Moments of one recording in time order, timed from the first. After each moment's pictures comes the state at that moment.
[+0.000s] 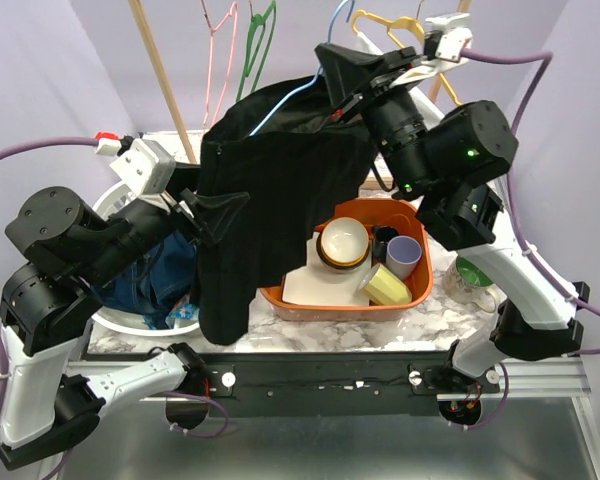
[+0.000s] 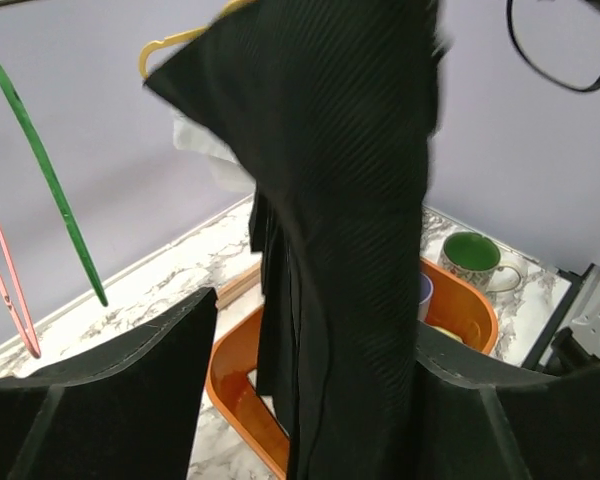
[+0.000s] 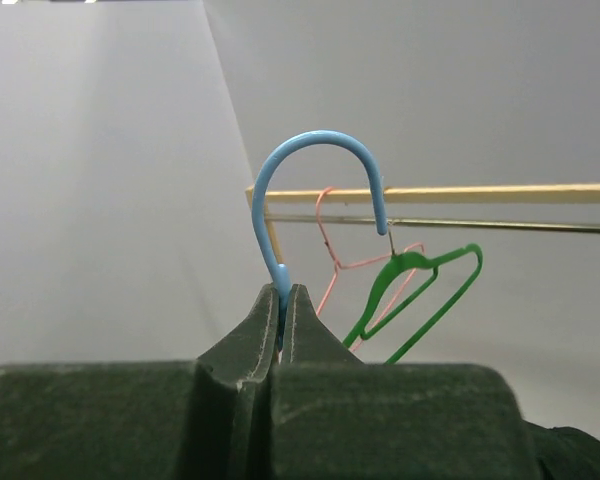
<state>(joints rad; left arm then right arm) -0.75 0.93 1.80 -0.77 0.06 0.01 1.08 1.56 2.16 -0.03 0.43 -0.05</state>
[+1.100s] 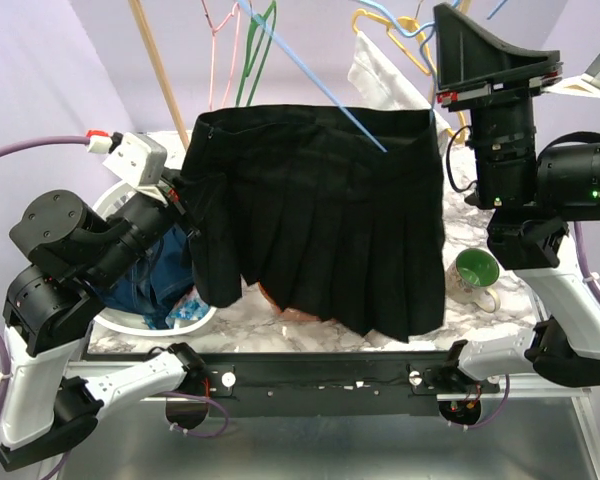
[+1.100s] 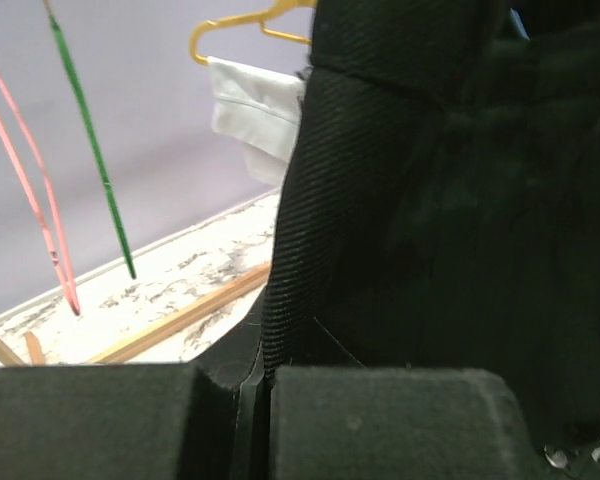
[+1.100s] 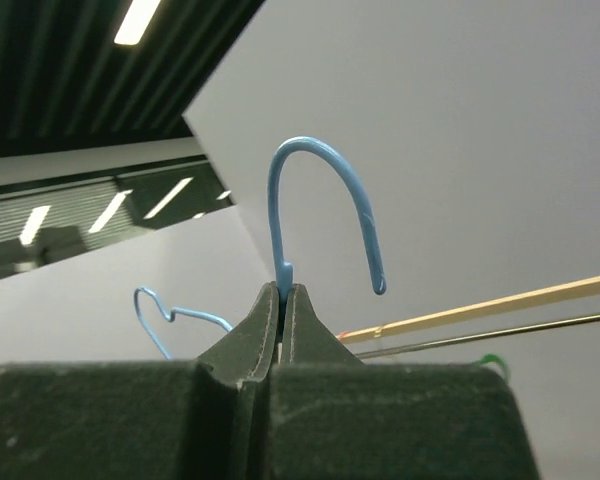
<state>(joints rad) -0.75 0.92 1.76 -0.77 -0.05 -0.04 0.98 1.31 1.96 0.29 0.46 0.08</state>
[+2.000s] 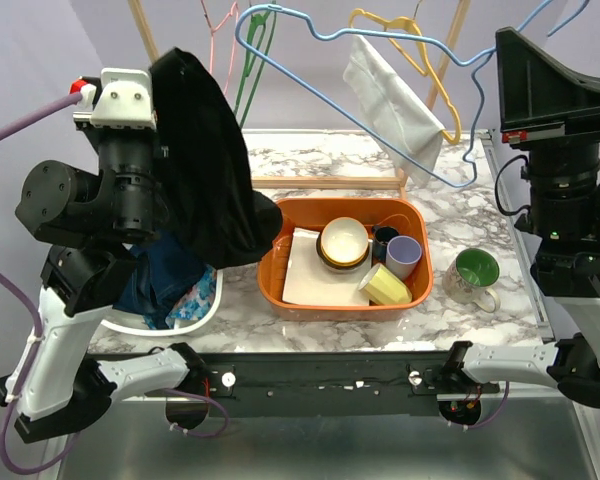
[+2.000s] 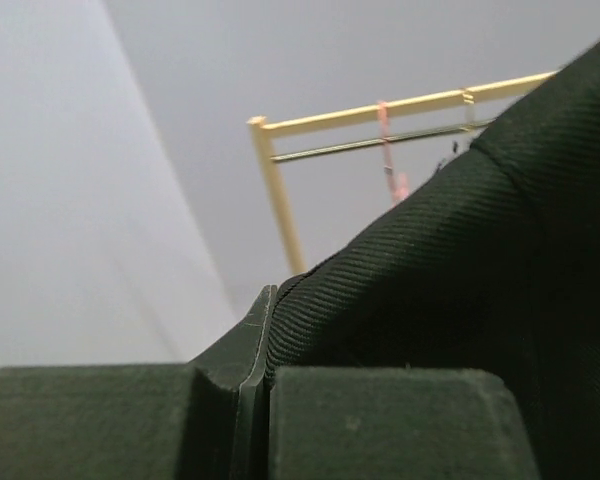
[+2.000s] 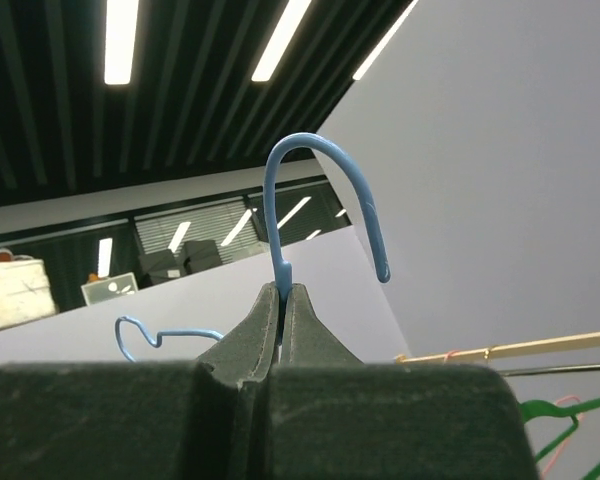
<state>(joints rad) -0.75 1.05 1.82 -0.32 -0.73 0.51 0.98 1.13 1.83 0.33 0.24 0.28</state>
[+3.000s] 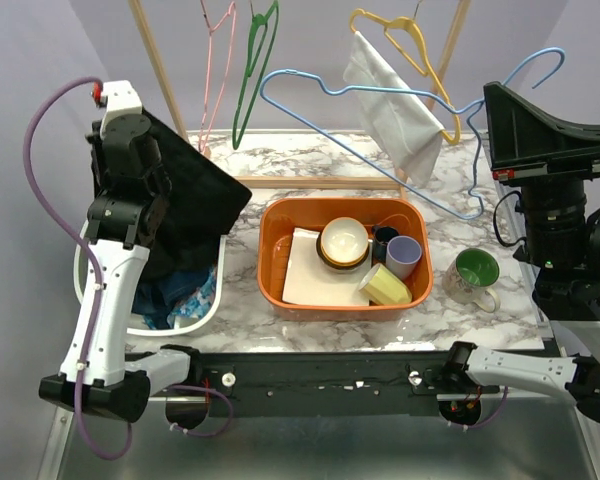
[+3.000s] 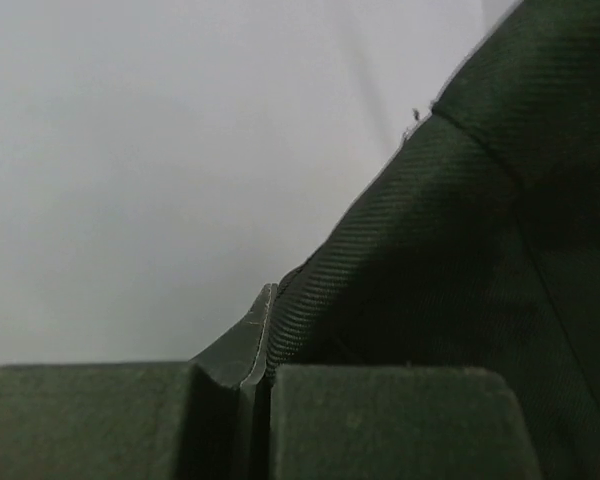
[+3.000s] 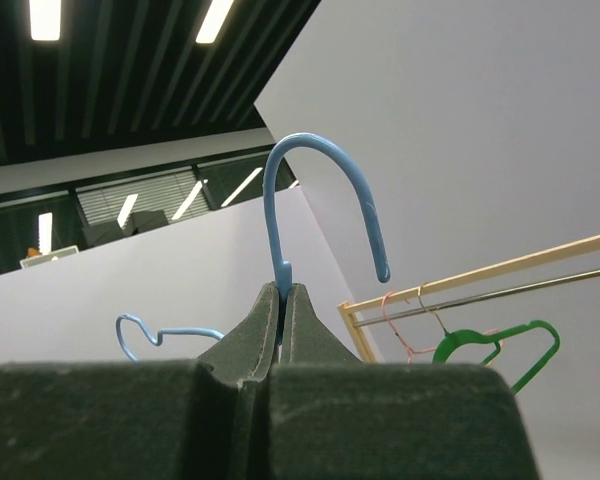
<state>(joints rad) -0.24 1.18 1.63 -0.49 -0.97 0.33 0.98 0.95 1.53 0.34 0.32 0.23</state>
